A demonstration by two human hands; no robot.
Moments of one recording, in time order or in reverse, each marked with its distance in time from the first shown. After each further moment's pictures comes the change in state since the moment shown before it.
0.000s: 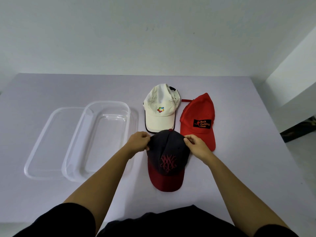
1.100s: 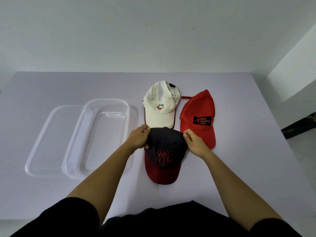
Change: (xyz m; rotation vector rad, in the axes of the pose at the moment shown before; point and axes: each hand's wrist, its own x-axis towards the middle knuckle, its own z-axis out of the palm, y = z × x) left_hand -0.004 0.006 -0.001 0.047 0.065 0.036; right_hand 0.003 -0.003 0.007 -0.166 -0.003 -0.097
